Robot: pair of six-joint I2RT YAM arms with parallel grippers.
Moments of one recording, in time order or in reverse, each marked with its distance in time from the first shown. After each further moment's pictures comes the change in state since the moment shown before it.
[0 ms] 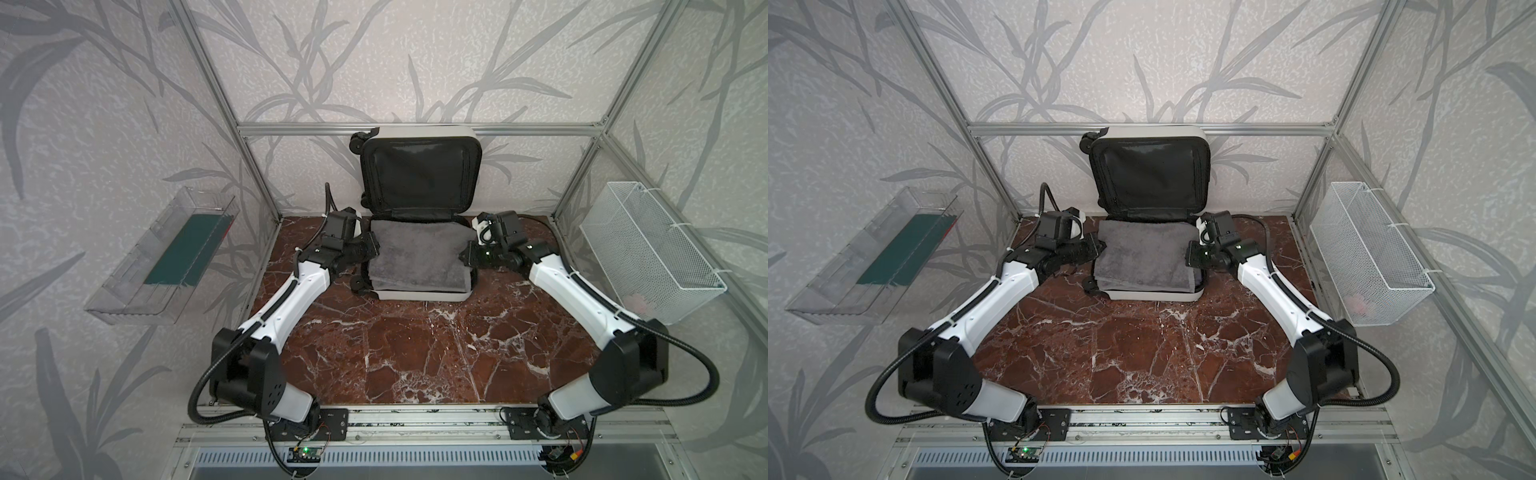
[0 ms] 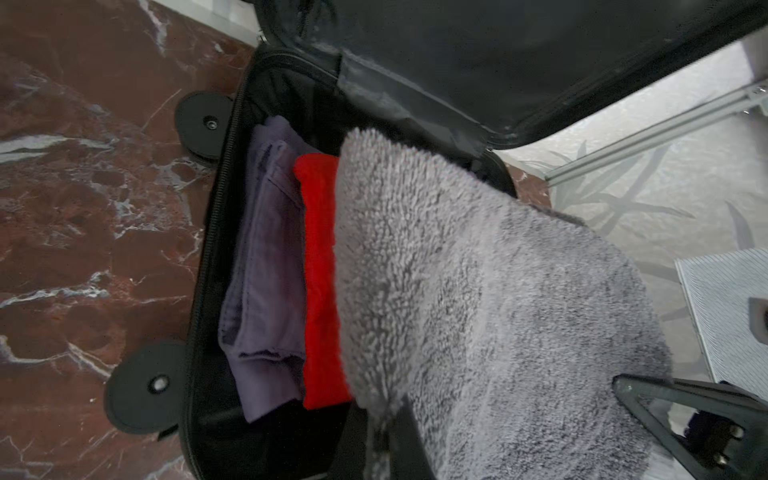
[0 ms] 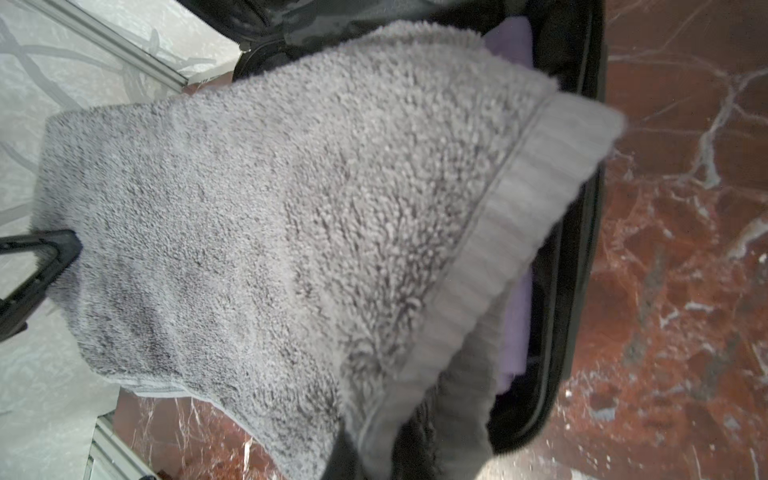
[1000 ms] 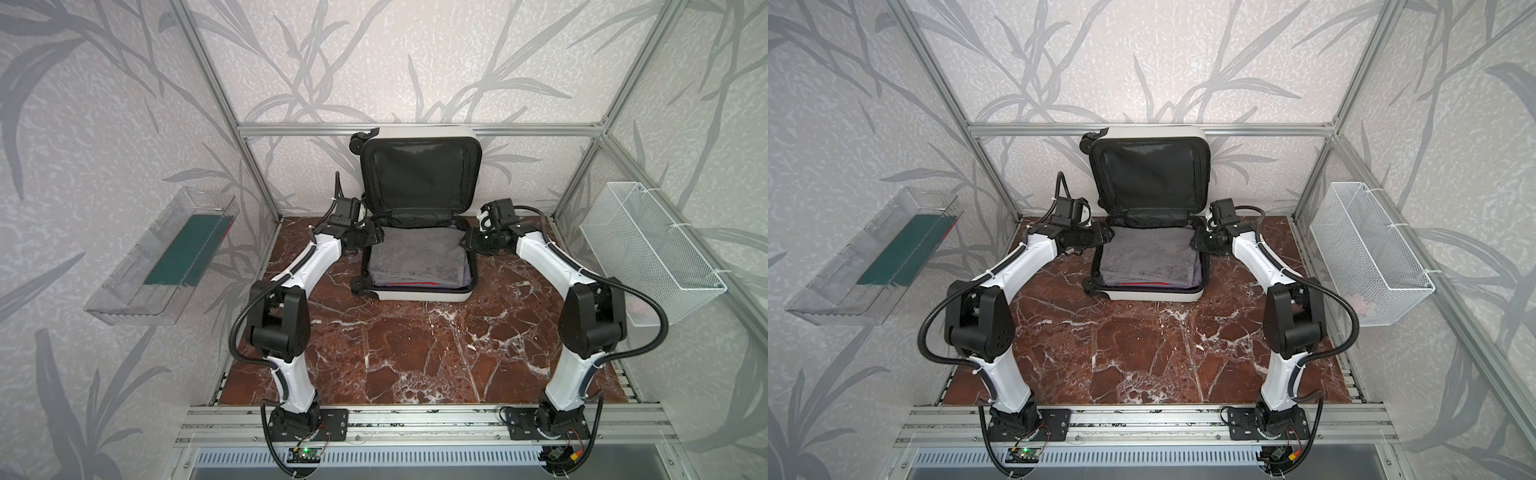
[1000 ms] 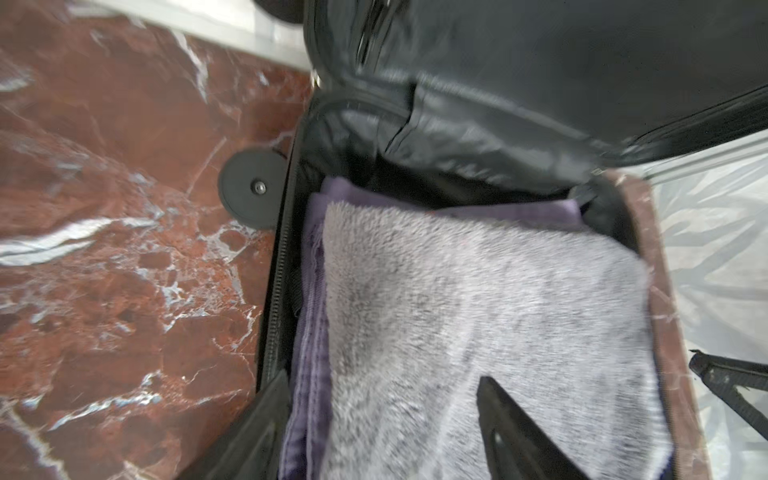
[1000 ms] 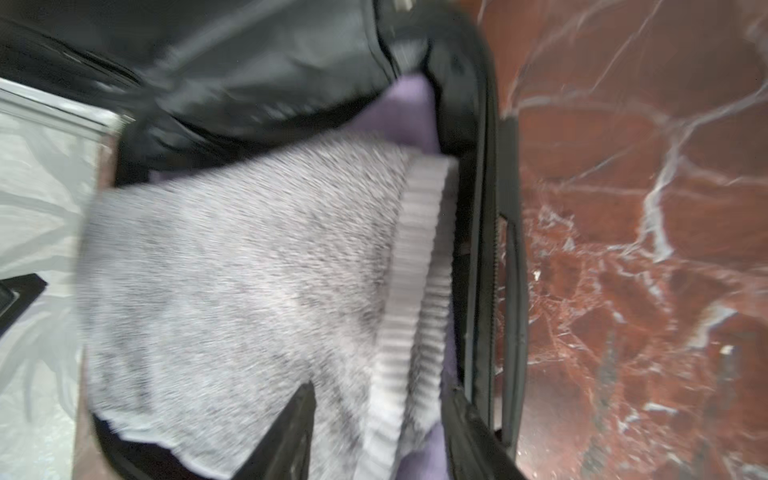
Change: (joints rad) left arm 0.050 0.270 0.269 -0.068 -0.027 0.145; right arm -0.116 0.234 0.174 0.019 -0.012 -0.021
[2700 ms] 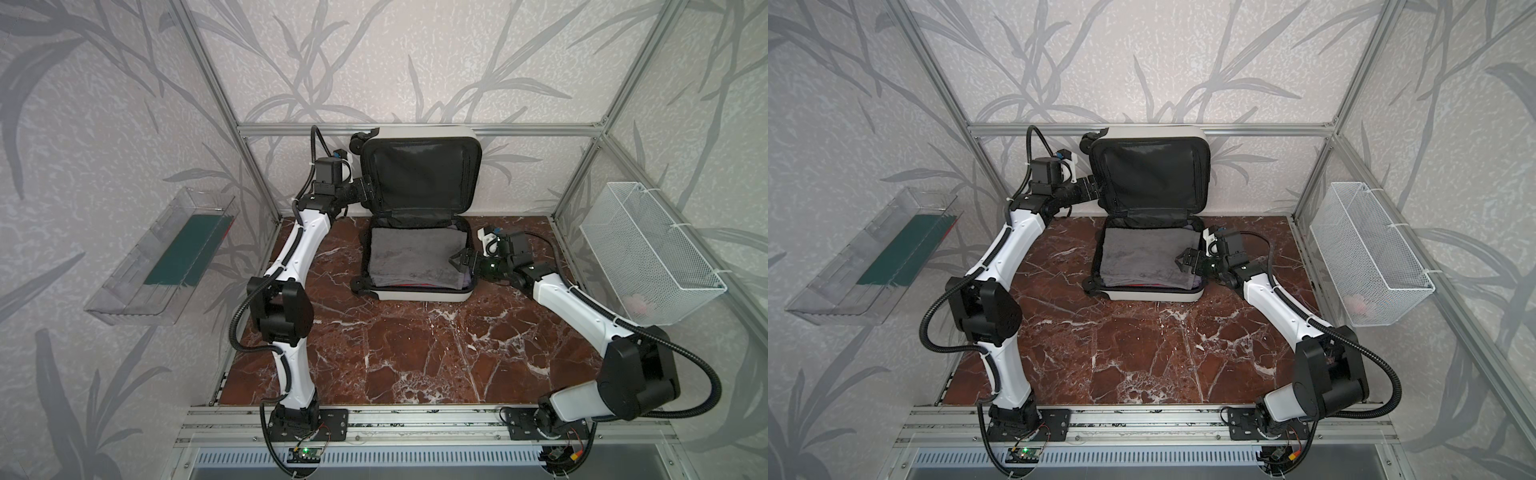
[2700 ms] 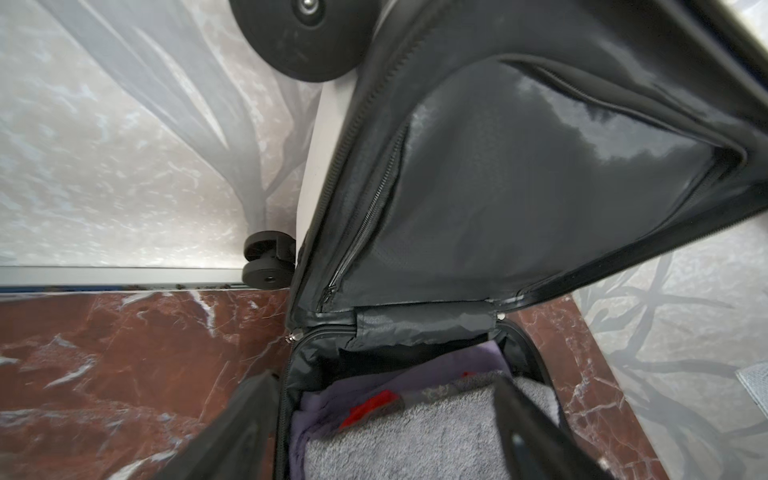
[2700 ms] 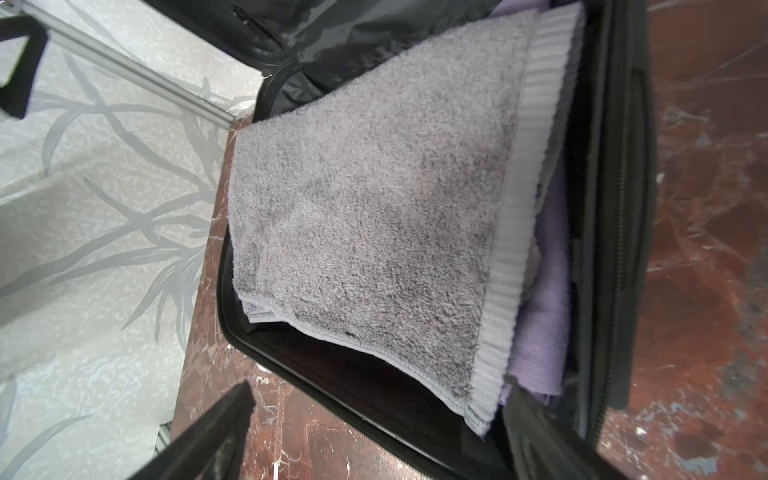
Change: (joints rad) left arm 0.098 0.200 0.477 0.035 0.078 0.116; right arm 0.074 -0.364 -0.511 0.328 -0.128 0.150
